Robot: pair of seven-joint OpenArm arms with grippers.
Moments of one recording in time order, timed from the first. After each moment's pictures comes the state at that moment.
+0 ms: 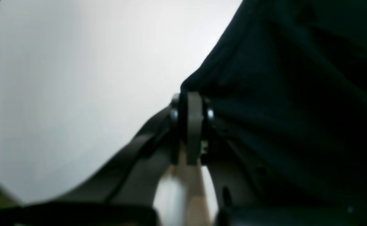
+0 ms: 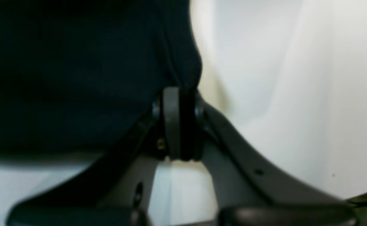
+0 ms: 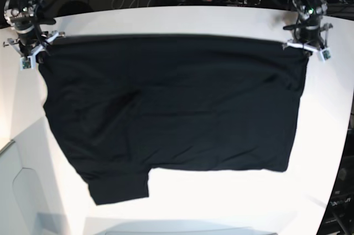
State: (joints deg) left arm 21.9 -5.6 -41.3 92.7 -12.8 -12.5 29.8; right arm -22.1 3.9 42.1 102.5 -0.1 39.5 -33.7
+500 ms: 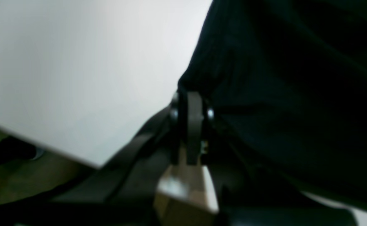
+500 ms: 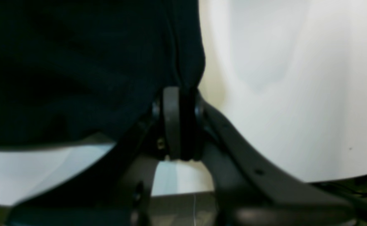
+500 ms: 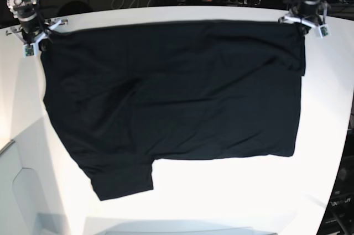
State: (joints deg) left arm 27.7 0.3 -52.3 94.8 -12.3 -30.3 29.3; right arm -27.4 3.2 41.9 102.5 -0.1 39.5 -30.9
